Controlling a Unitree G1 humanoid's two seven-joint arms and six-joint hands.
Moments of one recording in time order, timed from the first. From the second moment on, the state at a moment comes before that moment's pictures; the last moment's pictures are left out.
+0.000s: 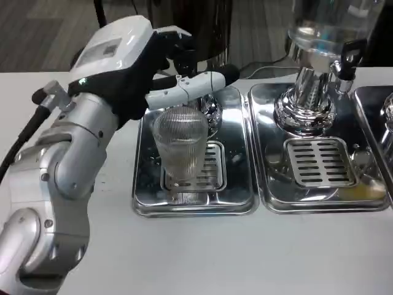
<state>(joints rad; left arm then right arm) -0.44 0.47 -0.29 -0.41 0.72 0.55 -0.44 0.53 -0.24 -0.33 -0.16 -0.42 -0.47 -0.27</state>
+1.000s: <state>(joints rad) -0.45 0.46 -0.28 -0.39 0.72 0.53 -0.41 0.51 -0.24 -0.33 -0.16 -0.42 -0.47 -0.27</state>
